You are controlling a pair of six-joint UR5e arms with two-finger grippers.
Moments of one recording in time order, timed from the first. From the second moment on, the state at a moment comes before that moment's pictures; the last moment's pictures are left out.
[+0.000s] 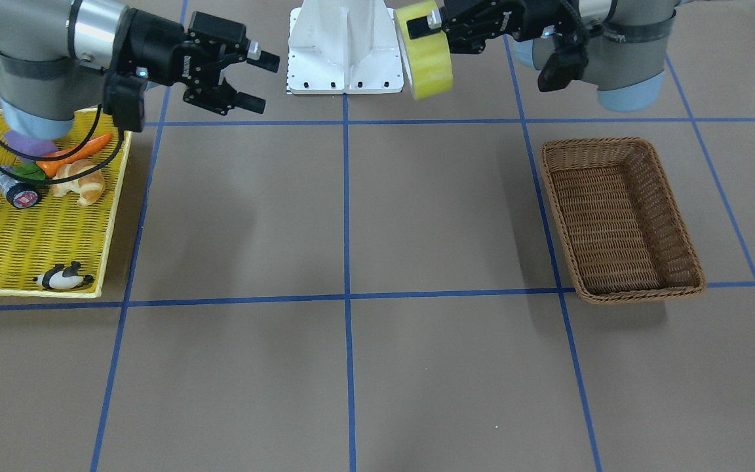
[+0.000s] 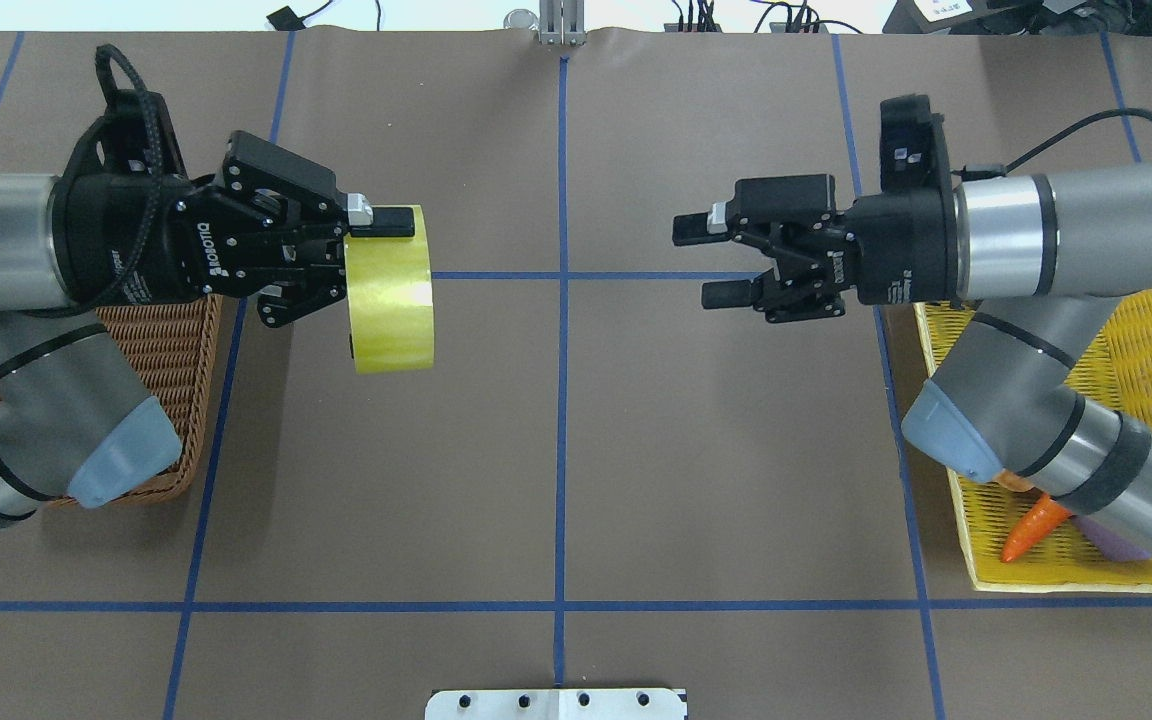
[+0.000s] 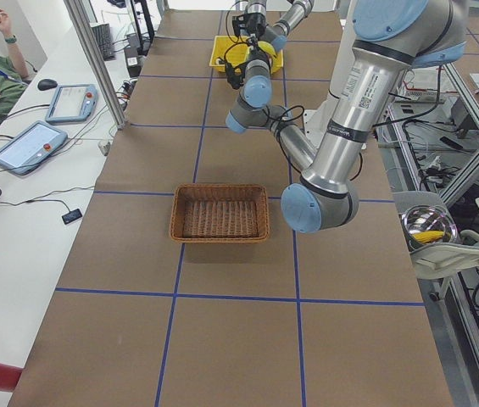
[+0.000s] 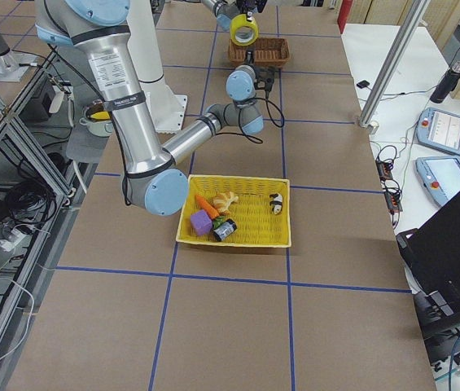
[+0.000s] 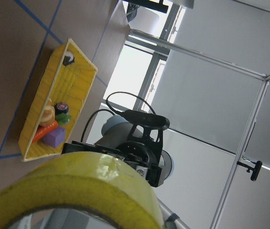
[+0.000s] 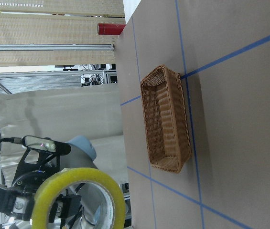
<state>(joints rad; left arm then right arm) -0.79 -1.95 -1.82 -3.10 -2.05 -2.27 0.83 -1.20 1.72 -0.09 2.18 1.94</state>
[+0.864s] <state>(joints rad) -1.03 -1.78 -1.83 -2.50 -2.27 -1.51 1.16 -1.22 1.63 -0.76 2.27 1.05</state>
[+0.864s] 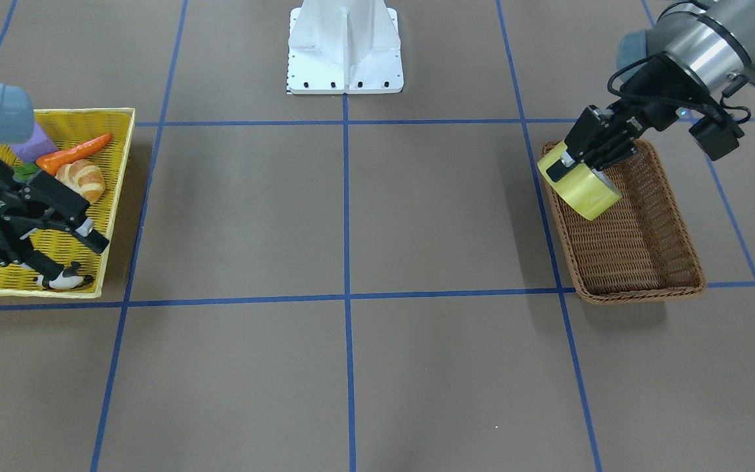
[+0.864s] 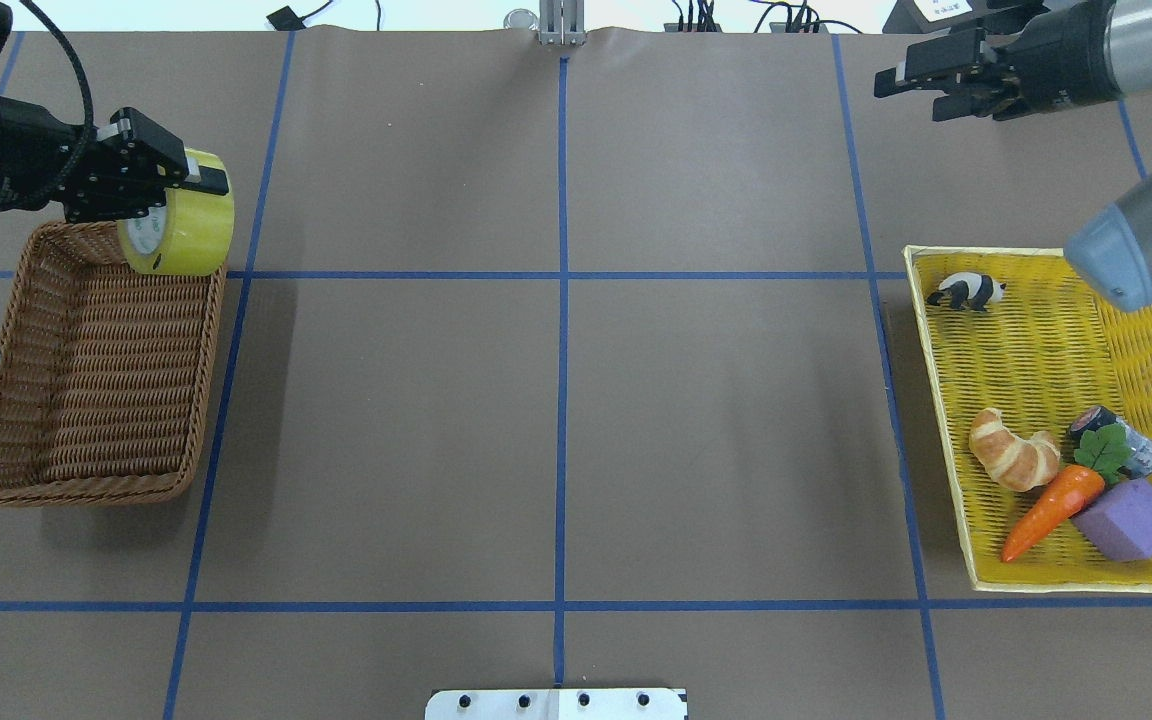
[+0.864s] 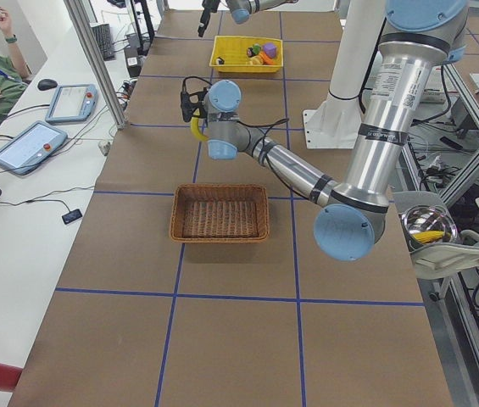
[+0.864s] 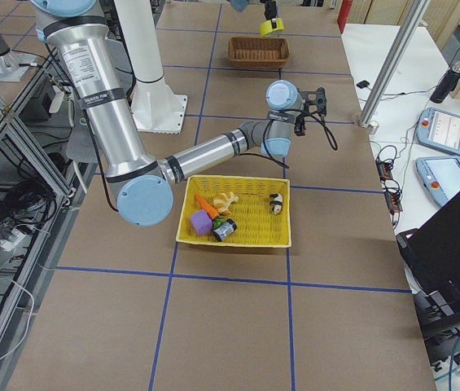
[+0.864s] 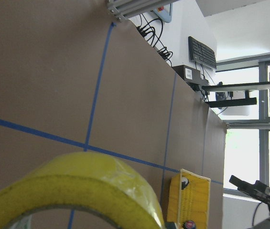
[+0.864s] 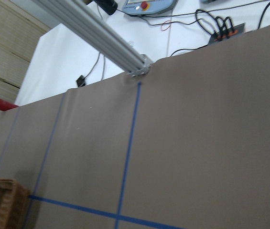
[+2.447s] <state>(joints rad) -0.91 -1.79 -1.70 -1.76 -2.15 -0.81 1.28 -1.24 1.61 -1.88 2.16 -0.06</state>
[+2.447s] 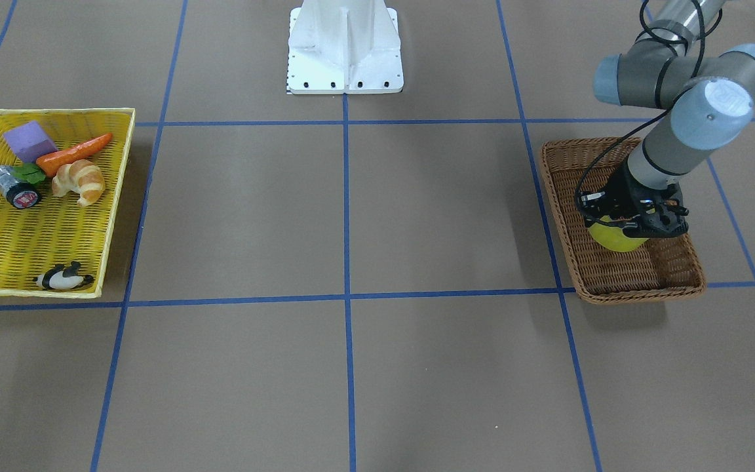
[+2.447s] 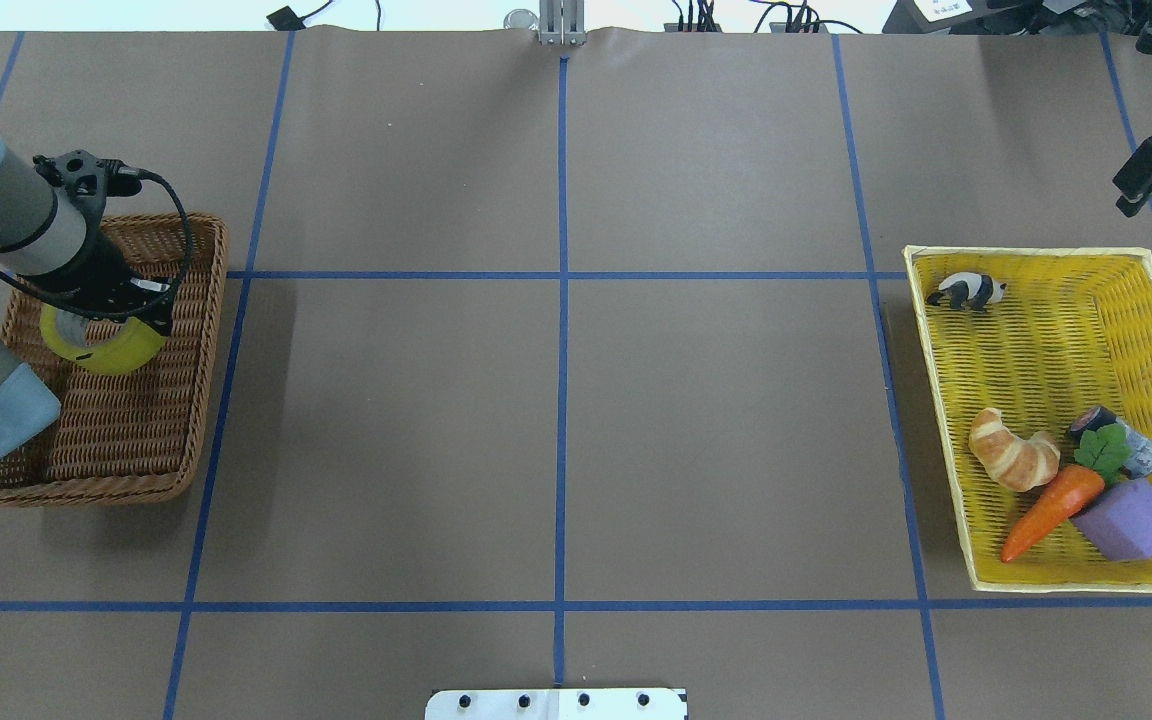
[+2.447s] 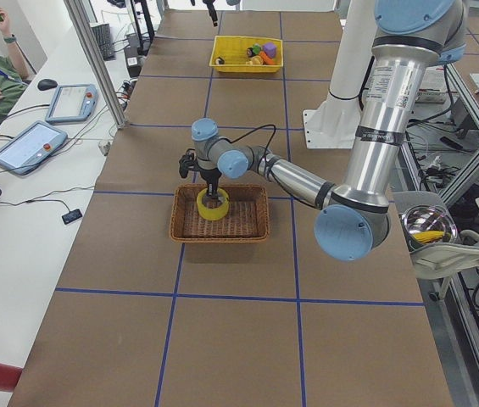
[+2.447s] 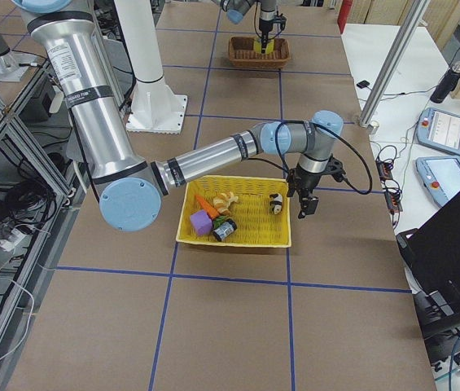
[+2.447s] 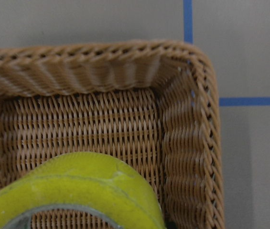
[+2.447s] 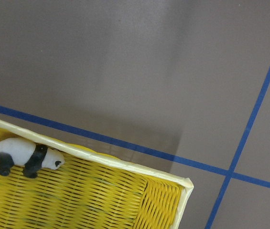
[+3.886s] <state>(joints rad) -1.45 -1.69 -1.69 -1.54 -2.19 0.08 1.49 -1.41 1.62 -1.88 2.24 -0.25</state>
